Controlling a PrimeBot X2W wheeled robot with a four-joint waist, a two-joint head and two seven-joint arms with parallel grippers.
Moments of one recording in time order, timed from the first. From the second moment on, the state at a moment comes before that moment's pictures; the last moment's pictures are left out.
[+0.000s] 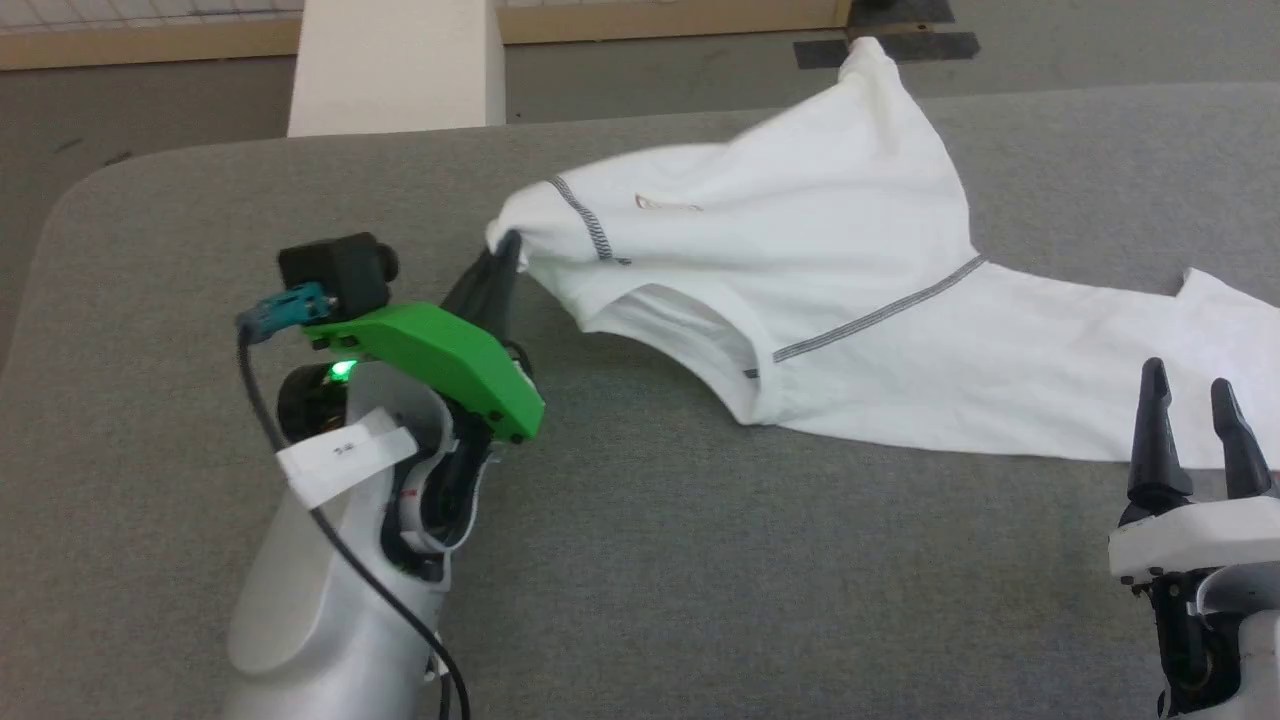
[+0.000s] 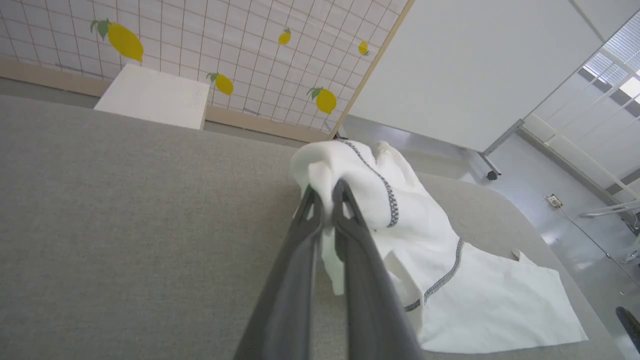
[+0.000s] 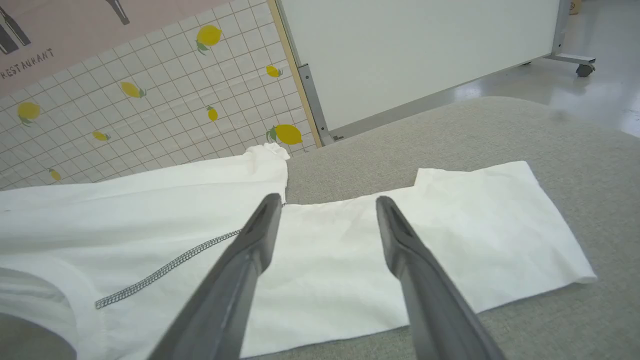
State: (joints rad) left arm -0.46 0.08 -0.23 0.15 -0.60 0.07 0.20; right arm -0.16 -0.05 -0.29 0.20 0.31 0.13 -0.12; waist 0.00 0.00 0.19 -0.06
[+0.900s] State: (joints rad) left arm 0.01 0.18 -0.01 -0.12 -0.61 0.22 0.05; right arm -0.14 -0.05 -0.21 0.22 0.14 0.13 0.13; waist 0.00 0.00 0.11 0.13
